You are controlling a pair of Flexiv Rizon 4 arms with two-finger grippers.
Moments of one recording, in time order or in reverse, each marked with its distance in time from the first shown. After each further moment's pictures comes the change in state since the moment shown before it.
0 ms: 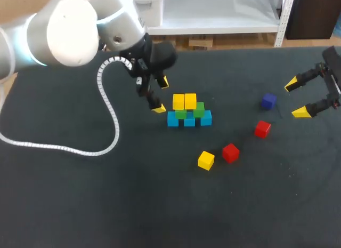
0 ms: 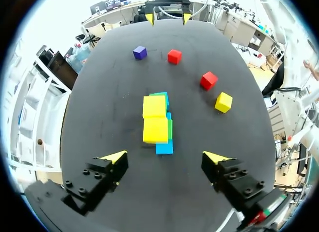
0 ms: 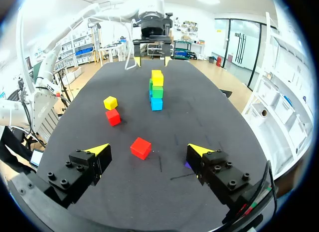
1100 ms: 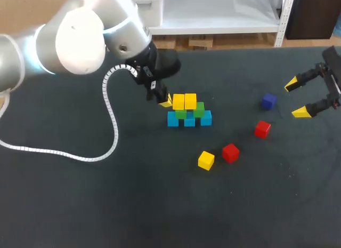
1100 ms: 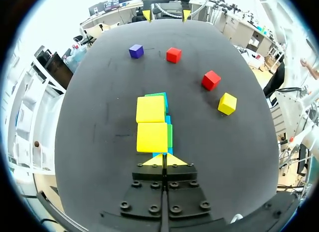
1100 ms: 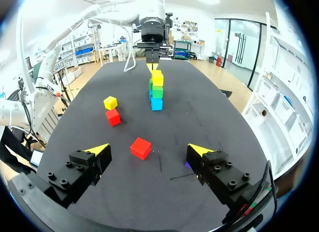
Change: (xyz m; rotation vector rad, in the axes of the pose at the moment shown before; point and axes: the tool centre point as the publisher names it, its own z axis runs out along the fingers) left arm -0.007 0.000 0.025 0.023 -0.020 0.007; right arm 0.000 0.000 0.000 0.000 0.000 0.000
